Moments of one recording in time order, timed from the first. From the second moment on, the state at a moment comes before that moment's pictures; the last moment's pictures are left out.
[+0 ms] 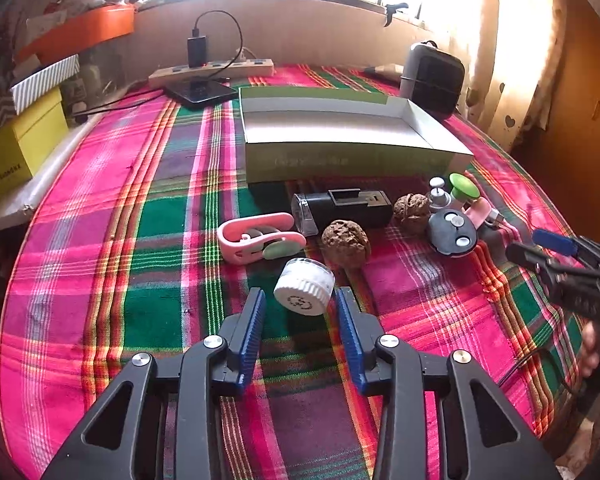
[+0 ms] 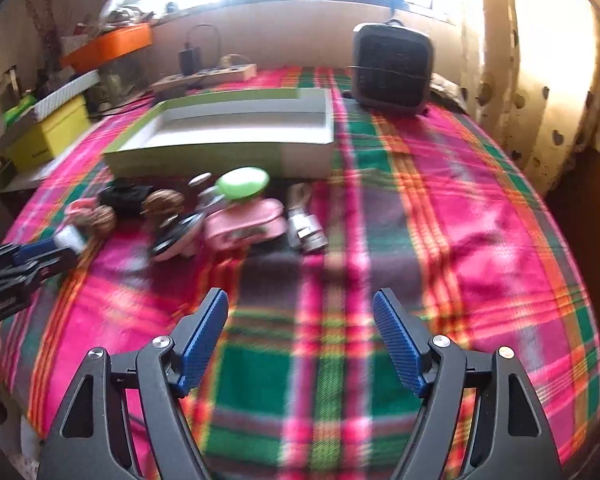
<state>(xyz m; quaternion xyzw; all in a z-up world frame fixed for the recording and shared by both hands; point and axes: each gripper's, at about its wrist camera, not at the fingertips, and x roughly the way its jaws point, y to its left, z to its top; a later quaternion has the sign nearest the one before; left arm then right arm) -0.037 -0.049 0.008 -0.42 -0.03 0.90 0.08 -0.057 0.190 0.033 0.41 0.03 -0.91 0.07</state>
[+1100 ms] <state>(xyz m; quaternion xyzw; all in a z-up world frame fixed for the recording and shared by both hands) -0.054 -0.053 0.007 -0.41 -0.03 0.91 0.09 -0.110 0.184 0.028 0.44 0.05 -0.89 0.12</state>
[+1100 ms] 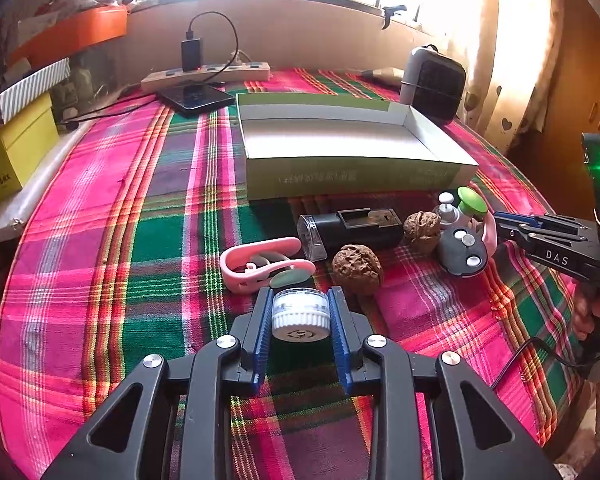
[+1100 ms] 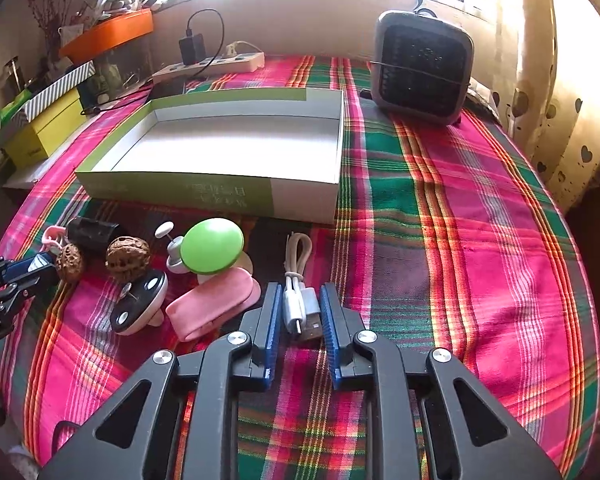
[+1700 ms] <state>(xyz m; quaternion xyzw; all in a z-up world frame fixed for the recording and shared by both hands) -0.063 -0.045 0.041 -0.39 -0.03 0.91 0.11 -0.103 0.193 0.055 0.41 0.01 -0.91 0.12</state>
